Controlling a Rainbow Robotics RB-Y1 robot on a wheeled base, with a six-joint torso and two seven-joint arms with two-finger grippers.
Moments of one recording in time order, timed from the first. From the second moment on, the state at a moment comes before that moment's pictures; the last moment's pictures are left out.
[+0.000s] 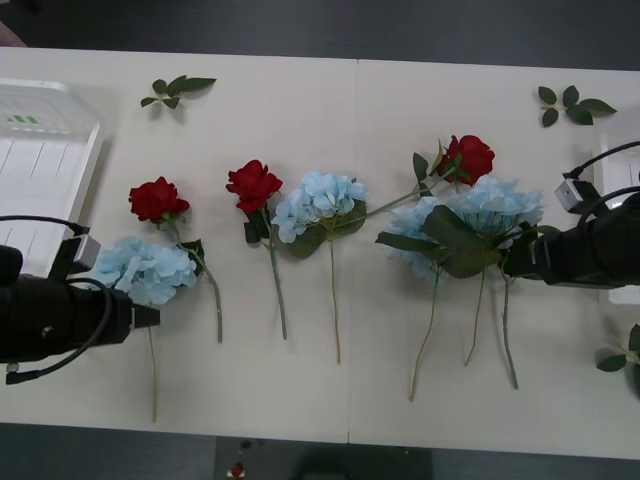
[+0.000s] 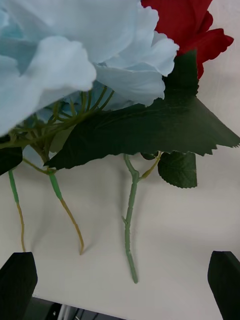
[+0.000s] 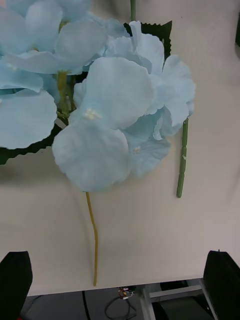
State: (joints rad) right arm -0.22 -0.86 0.07 -1.88 -0.98 1.49 1.20; left arm 0.09 0.92 -0.11 -2.14 0.93 1.23 -1.01
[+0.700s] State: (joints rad) right arm -0.22 -0.86 0.29 -1.72 -0.87 1.17 1.18; left arm -0.07 0.85 -0.31 -1.90 0.82 1.13 -1.01
